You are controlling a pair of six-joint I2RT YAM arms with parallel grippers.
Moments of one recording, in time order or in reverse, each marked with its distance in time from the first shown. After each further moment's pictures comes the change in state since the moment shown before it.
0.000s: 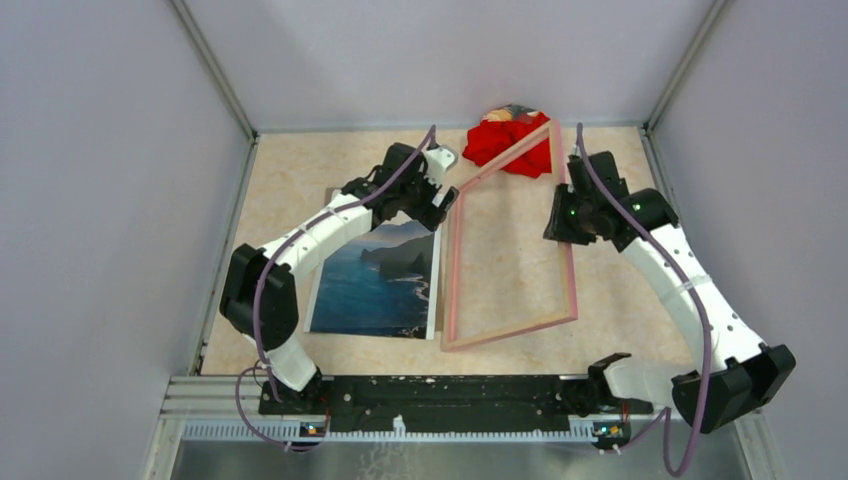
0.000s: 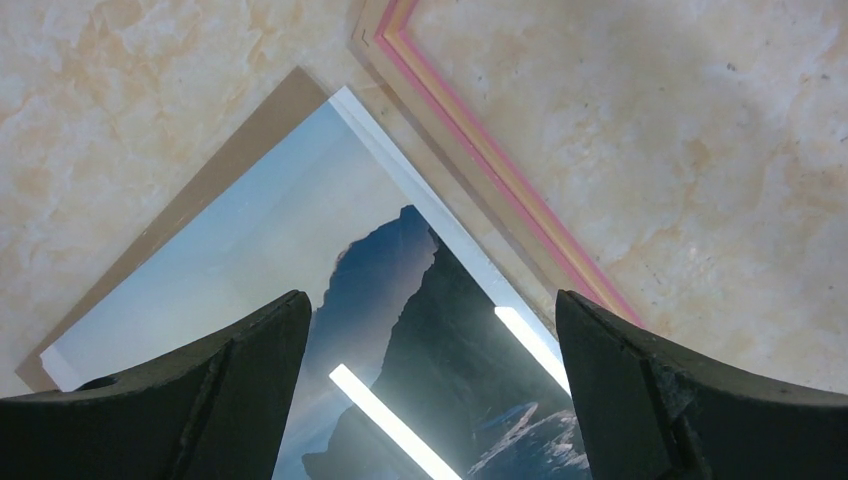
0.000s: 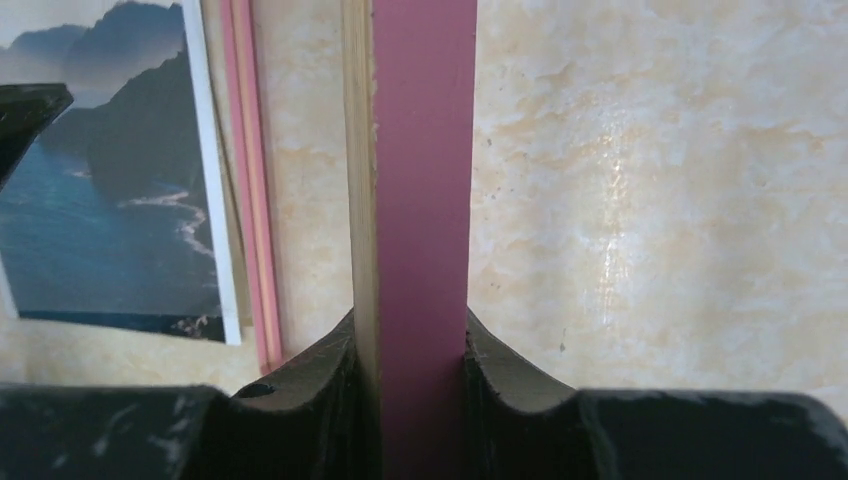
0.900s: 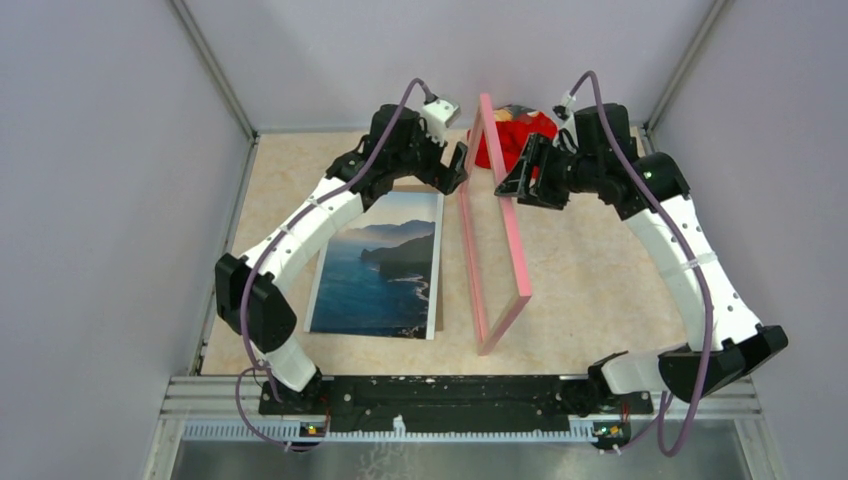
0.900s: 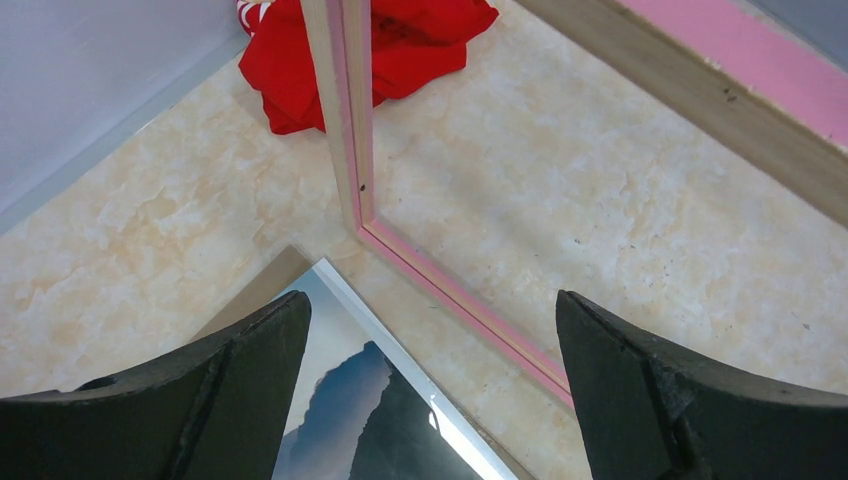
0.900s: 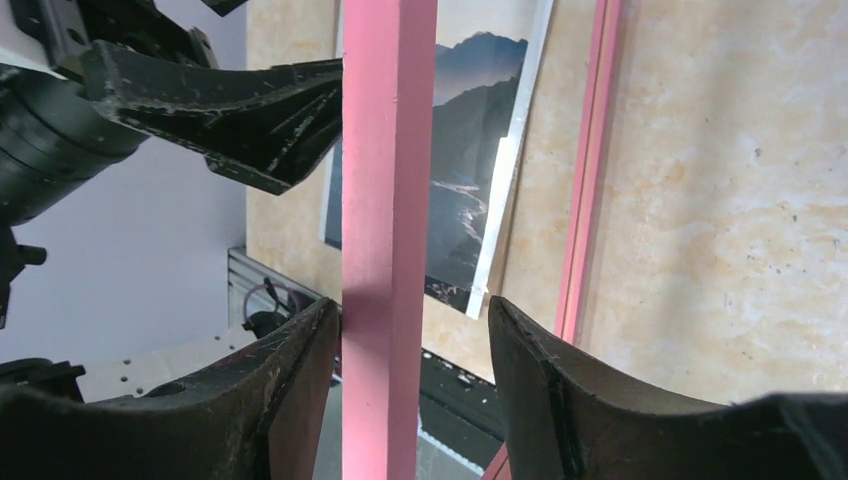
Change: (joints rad) left arm 0.003 -0.014 0.242 0.008 0.138 -0.105; right arm 0.007 0.118 0.309 0.090 -0.413 0.155
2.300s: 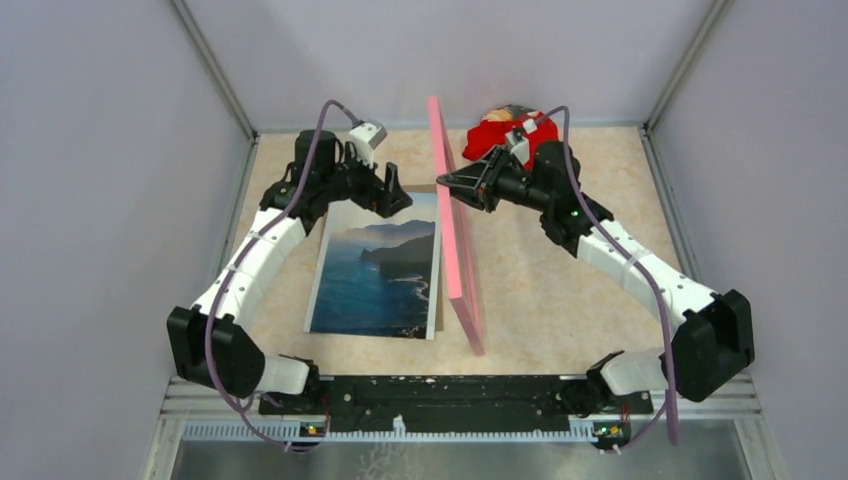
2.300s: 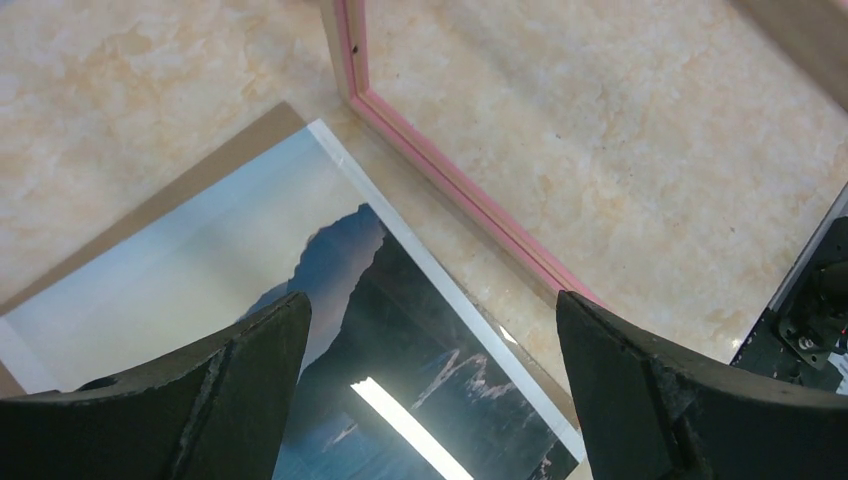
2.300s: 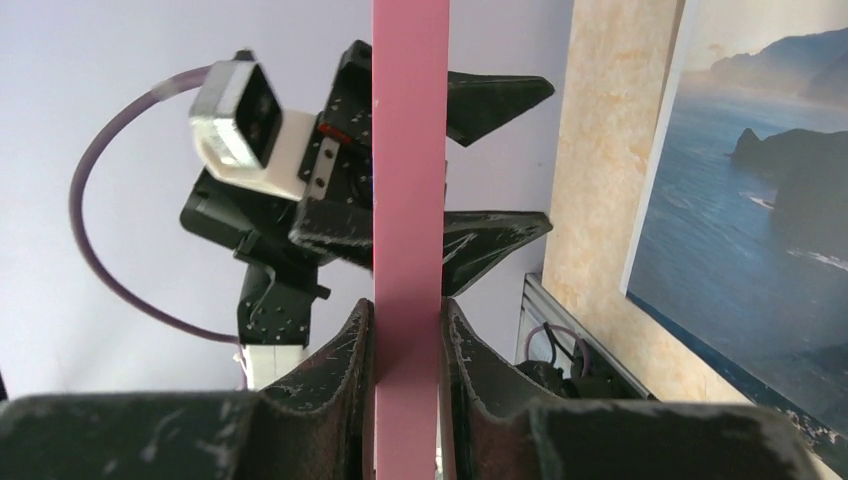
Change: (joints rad) left arm 0.319 -0.298 -0.365 -0.050 0.345 -0.016; right arm 0.146 0.008 -0.539 1.088 -0.172 0.731
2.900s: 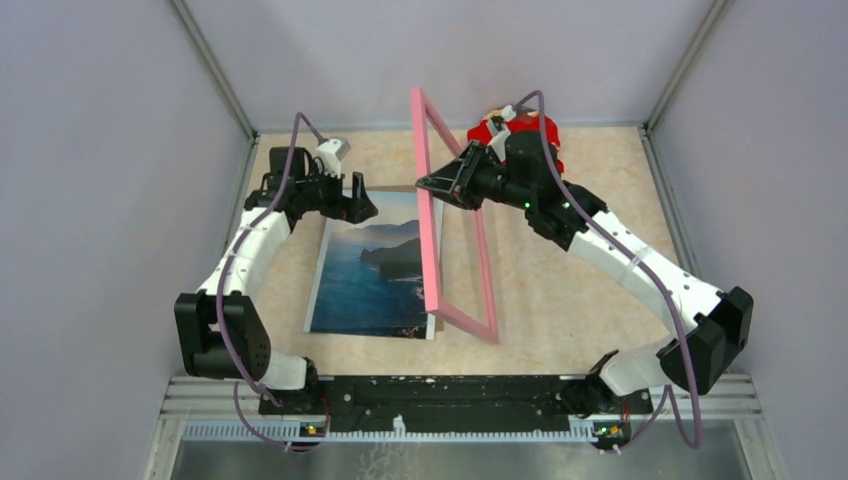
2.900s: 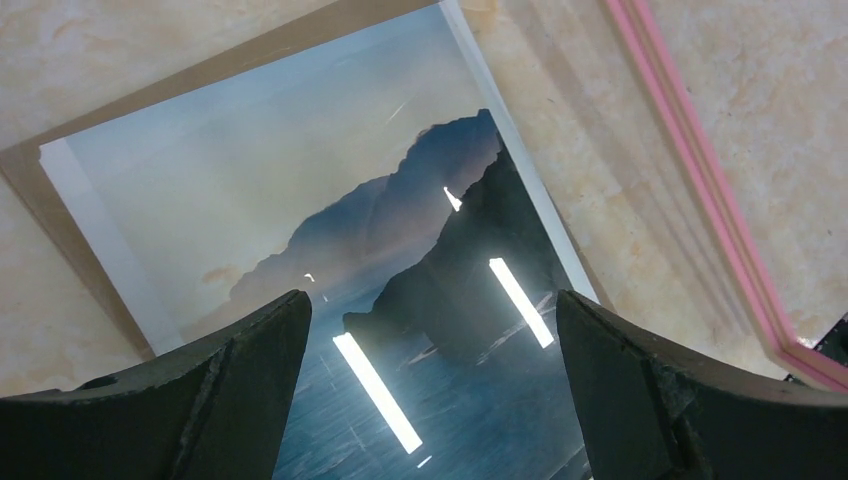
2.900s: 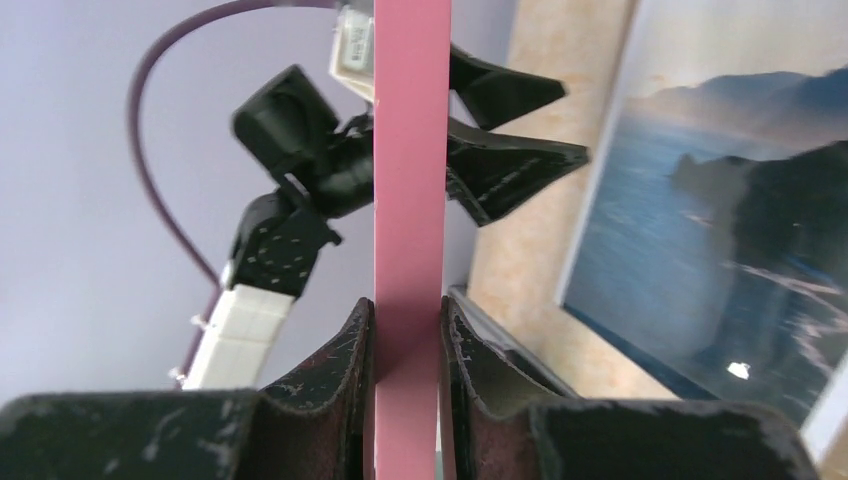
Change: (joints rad) left arm 0.225 0.066 -0.108 -0.011 0.027 0.063; right arm 0.167 0.045 0.272 -0.382 0.260 -0.254
